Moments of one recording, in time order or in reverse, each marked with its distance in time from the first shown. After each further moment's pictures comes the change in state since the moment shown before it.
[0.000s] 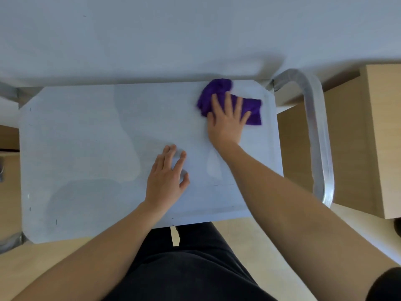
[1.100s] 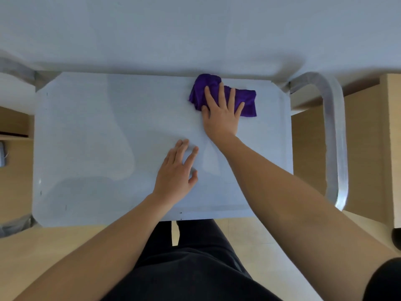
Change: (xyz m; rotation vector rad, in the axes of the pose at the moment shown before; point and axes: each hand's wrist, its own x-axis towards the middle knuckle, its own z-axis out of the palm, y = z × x) left_hand -0.006 -0.013 -0.008 -0.045 -0.092 0.013; right_hand 0.001 -0.053 0.004 -0.071 -0.090 -0.128
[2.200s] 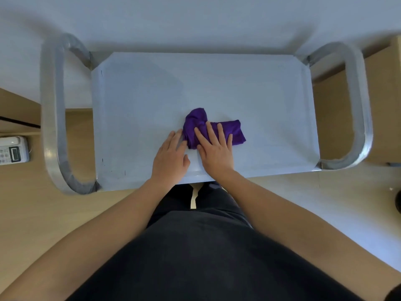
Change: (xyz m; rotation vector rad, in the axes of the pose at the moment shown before) left_hand -0.121 -0.120 -0.034 -0.075 -0.071 -0.078; right_hand -0.208 -0.119 0.077 -0.056 -0.098 -0.119
